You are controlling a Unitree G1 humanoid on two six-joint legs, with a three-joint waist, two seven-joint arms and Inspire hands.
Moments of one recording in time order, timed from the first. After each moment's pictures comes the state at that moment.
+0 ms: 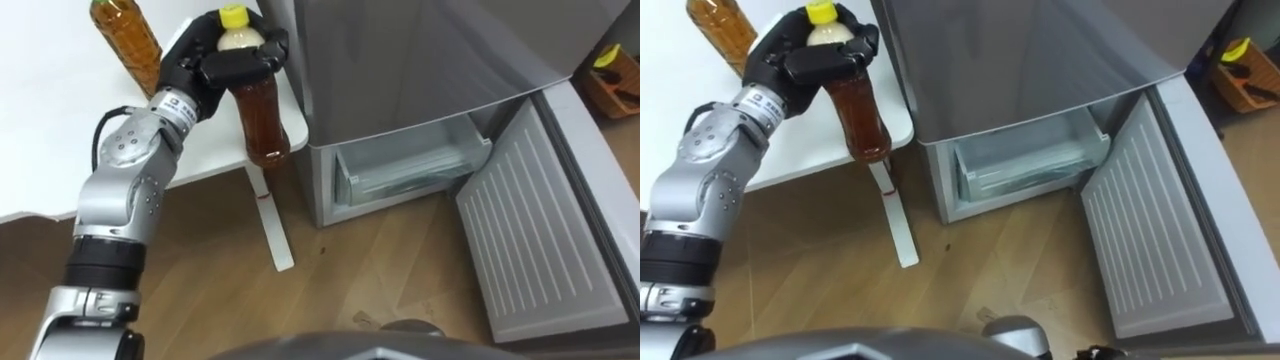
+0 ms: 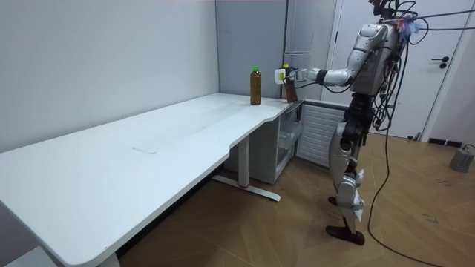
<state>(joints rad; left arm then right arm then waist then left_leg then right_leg) -0.20 0.28 -0.02 0.09 -0.39 0.24 -0.21 0.04 -0.26 -0.10 1.27 -0.16 0.24 0.21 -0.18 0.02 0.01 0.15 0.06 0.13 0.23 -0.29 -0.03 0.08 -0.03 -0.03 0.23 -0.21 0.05</state>
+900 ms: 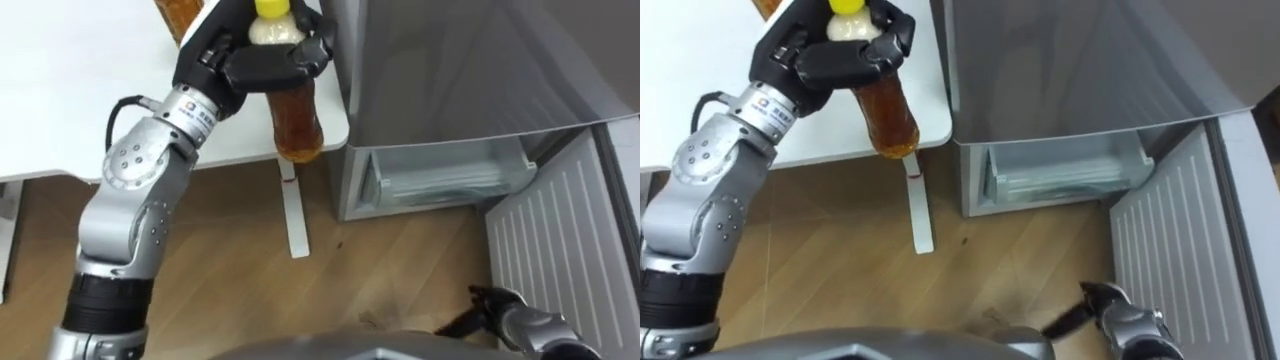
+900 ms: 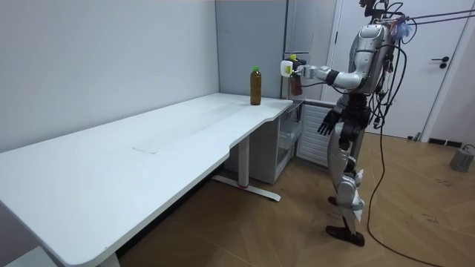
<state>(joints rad) -0.03 0.24 -0.06 -0.29 -0.46 0.23 -0.27 0.02 -0.27 0.06 0.95 -0.10 0.15 0.16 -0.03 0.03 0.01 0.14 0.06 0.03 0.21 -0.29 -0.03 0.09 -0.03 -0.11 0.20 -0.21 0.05</state>
